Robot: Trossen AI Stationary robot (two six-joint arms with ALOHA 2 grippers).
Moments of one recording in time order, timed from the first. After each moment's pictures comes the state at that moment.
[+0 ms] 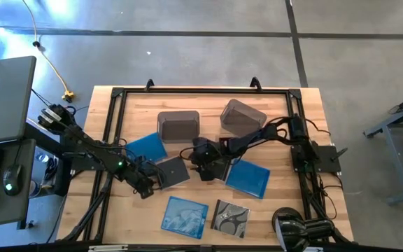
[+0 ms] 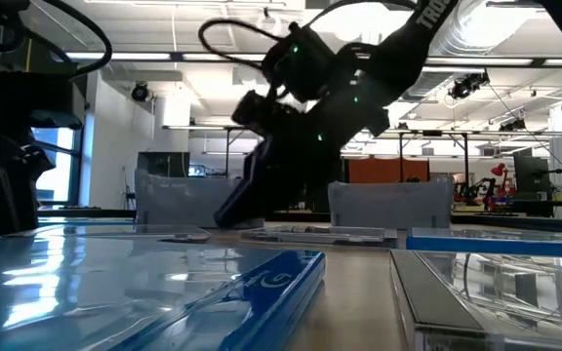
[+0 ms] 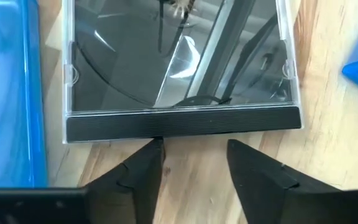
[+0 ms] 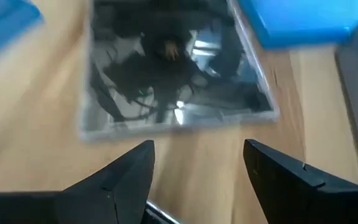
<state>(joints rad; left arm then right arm) -0.58 1.29 0.46 -0.30 -0.31 -0.88 0.00 2.10 1.17 0.26 -0.10 -0.20</state>
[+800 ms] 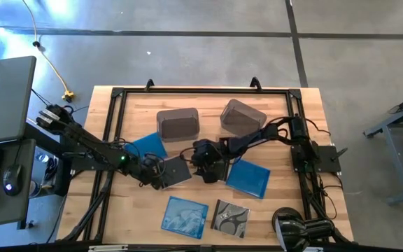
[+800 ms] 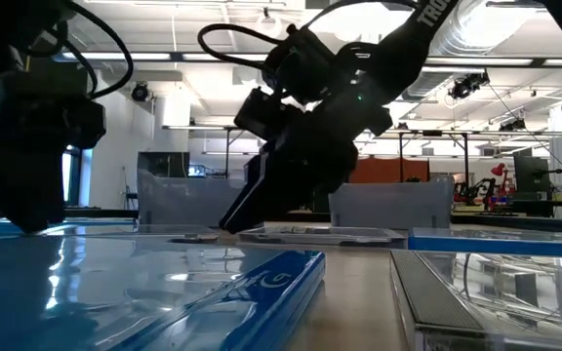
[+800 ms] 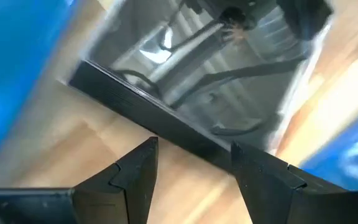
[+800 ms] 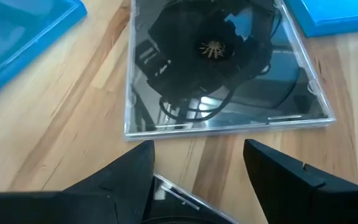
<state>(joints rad) -0.49 1.26 0.46 -0.21 -0.17 -1.43 0.01 2.10 1.18 0.20 -0.23 -0.18</state>
